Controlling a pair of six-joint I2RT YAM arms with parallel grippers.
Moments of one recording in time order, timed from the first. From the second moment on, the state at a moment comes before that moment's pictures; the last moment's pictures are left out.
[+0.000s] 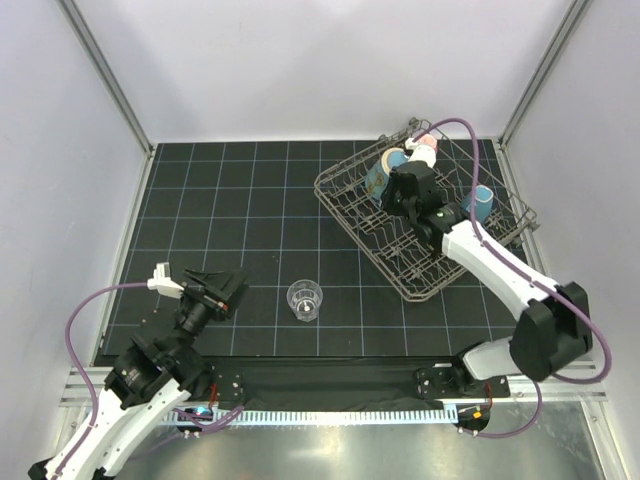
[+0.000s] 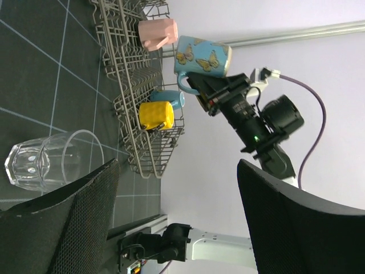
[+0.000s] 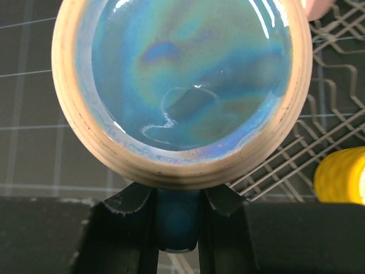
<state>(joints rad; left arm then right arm) -0.70 0.03 0.41 -0.45 -0.24 -1.39 0.47 1.38 1.12 -0.25 0.28 0.45</state>
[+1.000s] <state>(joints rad) -0.70 0.02 0.41 -0.56 -0.22 -1.41 0.34 1.92 1.32 -0.07 0.39 0.39</state>
